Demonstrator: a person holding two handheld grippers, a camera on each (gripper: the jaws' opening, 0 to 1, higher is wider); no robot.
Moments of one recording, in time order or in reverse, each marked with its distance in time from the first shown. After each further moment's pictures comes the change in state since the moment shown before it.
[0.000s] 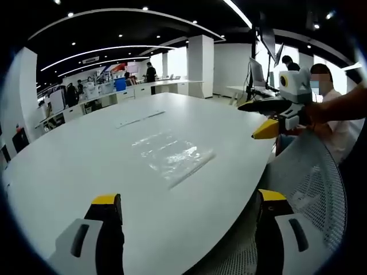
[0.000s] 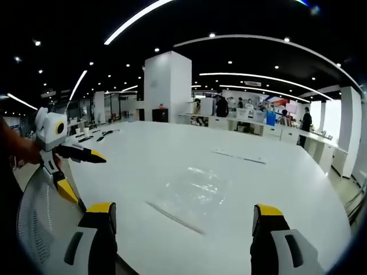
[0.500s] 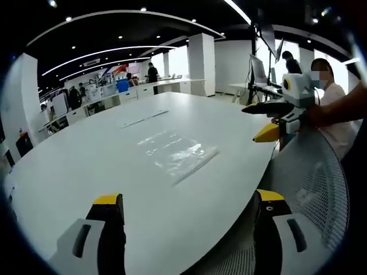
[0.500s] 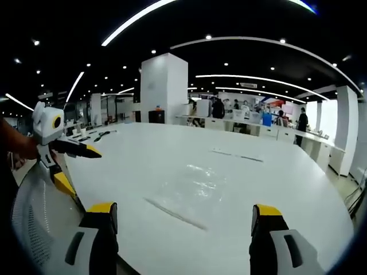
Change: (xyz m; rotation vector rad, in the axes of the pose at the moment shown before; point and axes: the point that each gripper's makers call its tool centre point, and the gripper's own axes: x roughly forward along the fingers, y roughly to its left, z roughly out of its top) left arm -0.011 0.008 -0.006 0.006 -0.002 0.037; right arm 0.005 0.006 -0.013 0.008 -0.012 -0.020
